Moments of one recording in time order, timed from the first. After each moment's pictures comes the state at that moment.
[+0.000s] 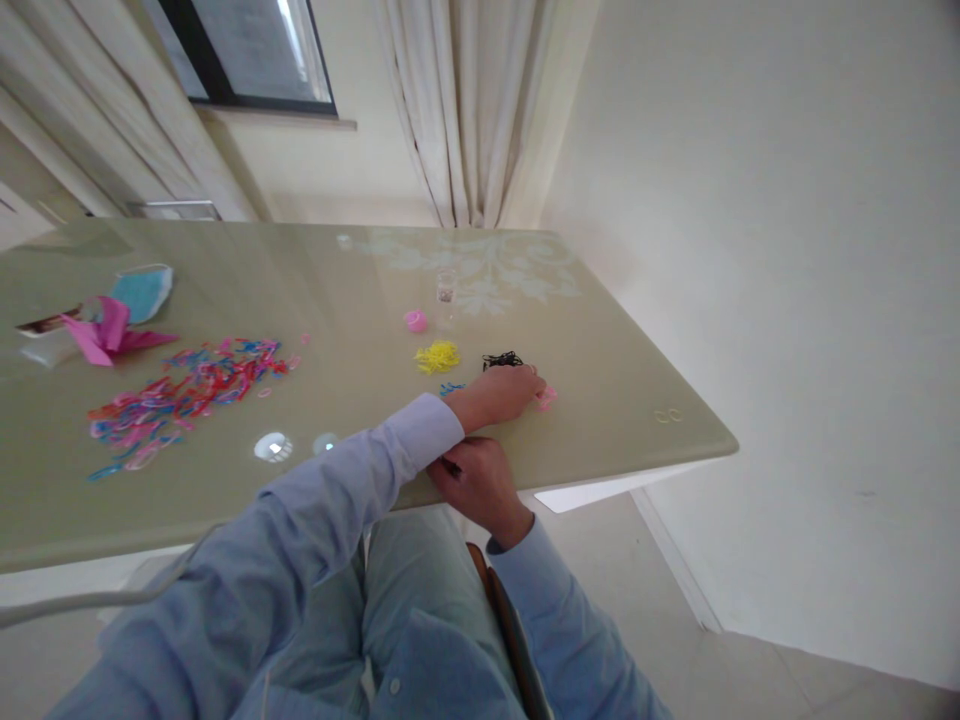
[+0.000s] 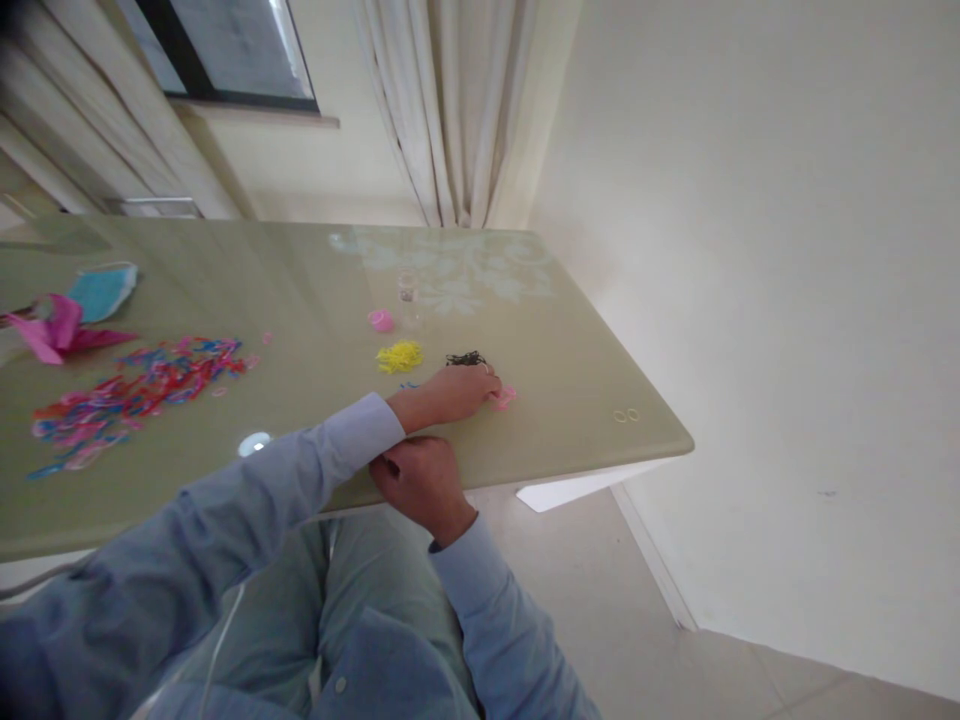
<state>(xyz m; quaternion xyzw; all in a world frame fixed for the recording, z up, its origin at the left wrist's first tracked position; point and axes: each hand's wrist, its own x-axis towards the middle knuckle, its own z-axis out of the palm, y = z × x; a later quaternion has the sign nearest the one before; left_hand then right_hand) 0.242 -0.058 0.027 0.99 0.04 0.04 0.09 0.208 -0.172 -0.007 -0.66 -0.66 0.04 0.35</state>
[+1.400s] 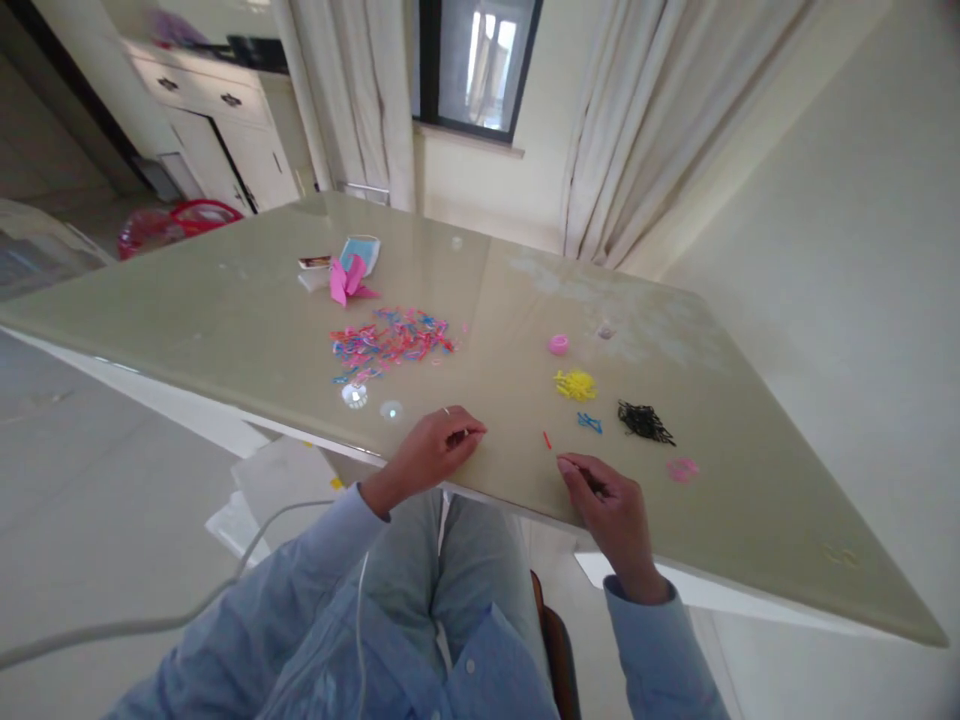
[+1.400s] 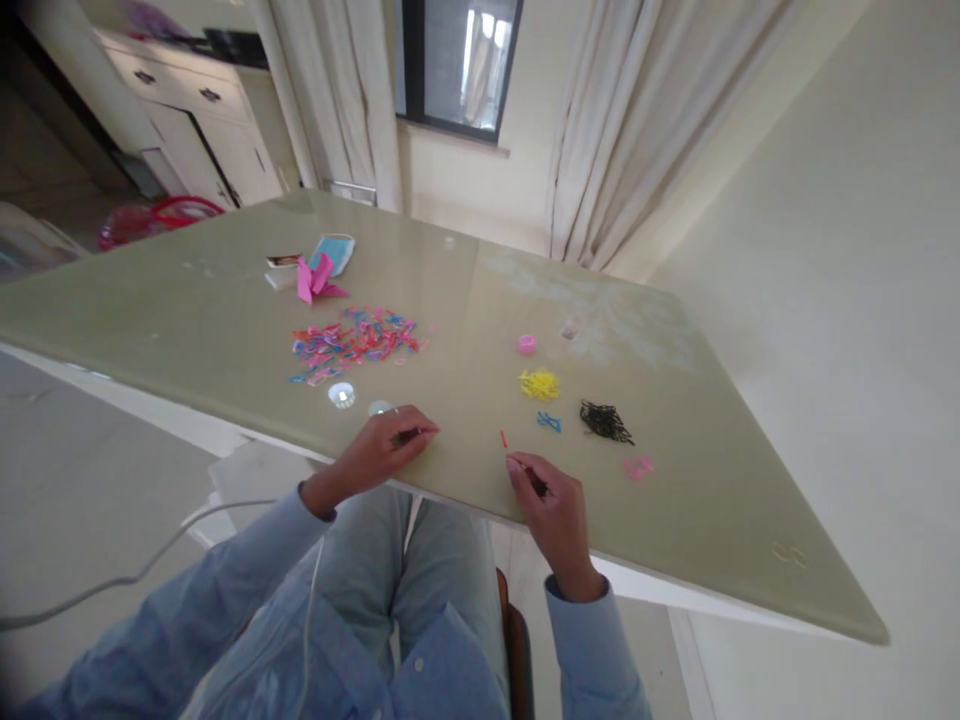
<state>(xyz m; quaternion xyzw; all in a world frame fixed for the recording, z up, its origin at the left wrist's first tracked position) -0.047 -0.056 -0.003 0.82 0.32 0.36 0.31 0.191 -0.170 0.017 -0.66 -0.59 0.17 0.44</state>
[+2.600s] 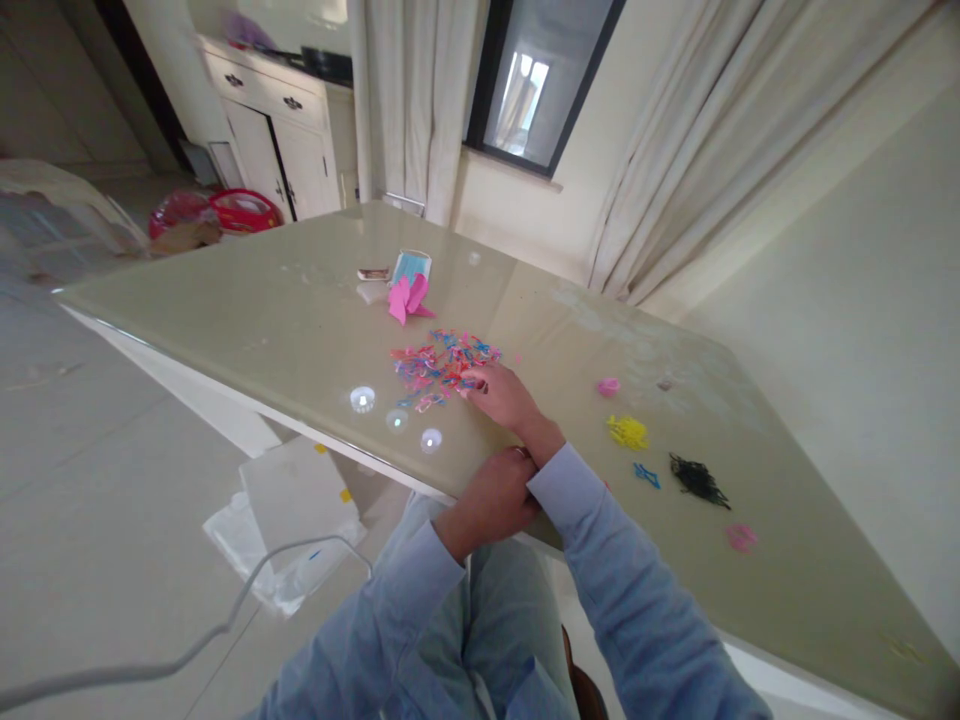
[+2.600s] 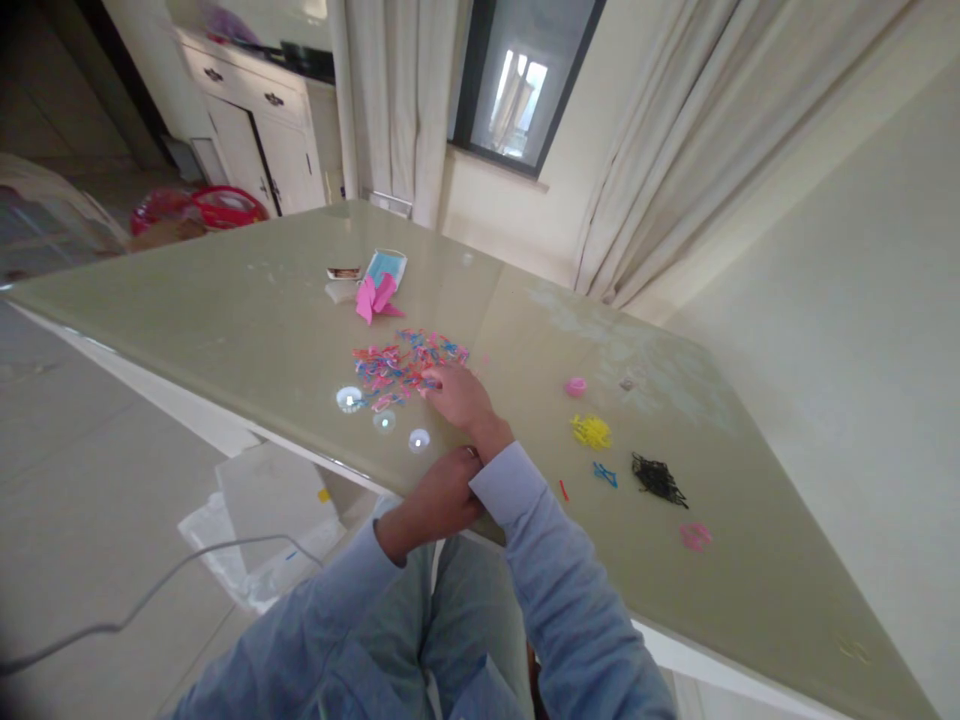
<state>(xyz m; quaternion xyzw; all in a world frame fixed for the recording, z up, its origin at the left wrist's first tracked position) -0.043 -0.054 -0.007 0.86 0.29 0.31 0.29 0.032 0.055 0.031 -0.52 -0.83 0.13 0.17</state>
